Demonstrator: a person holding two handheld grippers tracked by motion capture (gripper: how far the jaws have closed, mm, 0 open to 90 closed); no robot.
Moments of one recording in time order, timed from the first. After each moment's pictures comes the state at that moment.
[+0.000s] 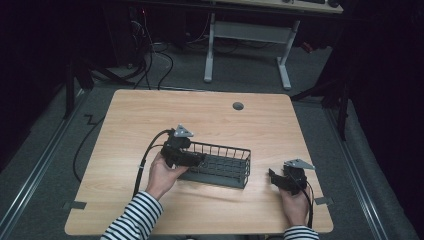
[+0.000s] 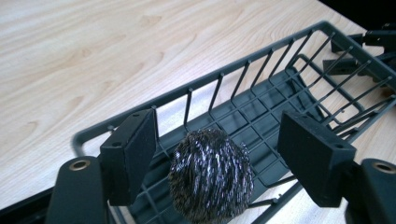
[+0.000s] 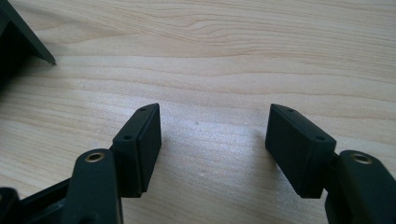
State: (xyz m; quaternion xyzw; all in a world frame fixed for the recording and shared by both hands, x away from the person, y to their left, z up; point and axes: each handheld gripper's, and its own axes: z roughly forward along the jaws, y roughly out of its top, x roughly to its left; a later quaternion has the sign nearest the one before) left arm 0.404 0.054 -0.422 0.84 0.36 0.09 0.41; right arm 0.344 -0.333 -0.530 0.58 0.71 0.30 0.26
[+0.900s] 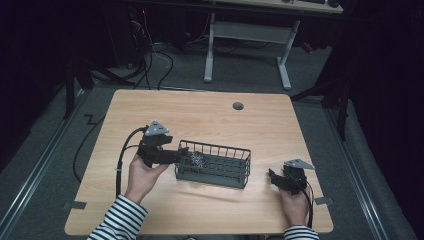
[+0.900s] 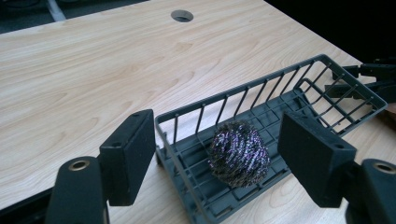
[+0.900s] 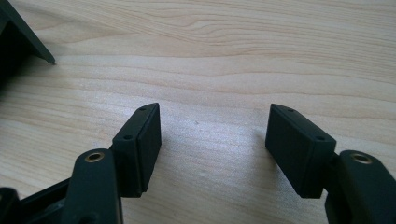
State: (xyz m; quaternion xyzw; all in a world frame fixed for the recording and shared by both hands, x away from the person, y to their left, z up) left arm 0.388 0.107 -0.395 0.80 0.38 0.12 0.44; right arm 0.344 -0.332 -0.530 0.58 0.71 0.30 0.26
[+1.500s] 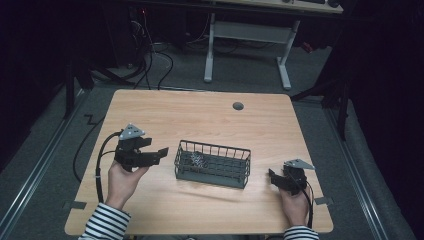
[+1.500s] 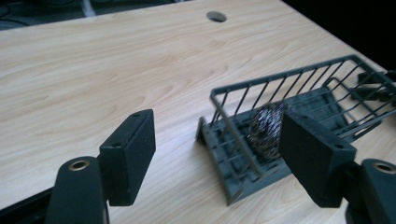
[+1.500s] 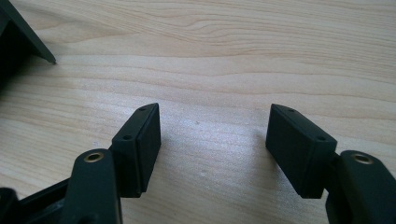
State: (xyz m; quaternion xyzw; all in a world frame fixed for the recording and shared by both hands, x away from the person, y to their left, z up) left arm 0.377 0.158 -0.403 0.78 0.43 0.14 0.44; right arm 0.344 -0.332 -0.530 0.58 0.71 0.30 0.26
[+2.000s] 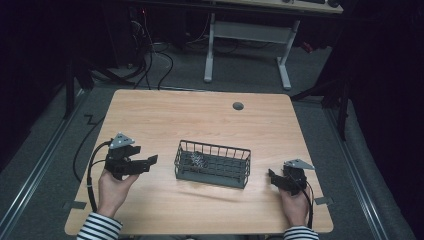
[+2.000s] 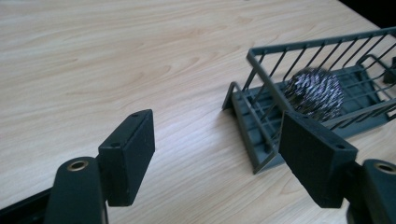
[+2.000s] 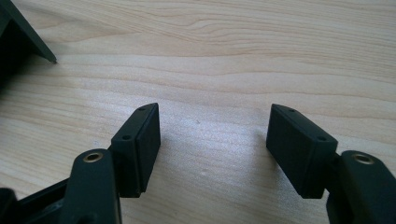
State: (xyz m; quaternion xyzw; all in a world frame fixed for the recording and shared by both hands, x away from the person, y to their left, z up) left arm 0.368 0.183 -0.426 0.78 0.45 0.14 0.41; right arm 0.344 -0.332 -0.530 0.58 0.71 0.30 0.26
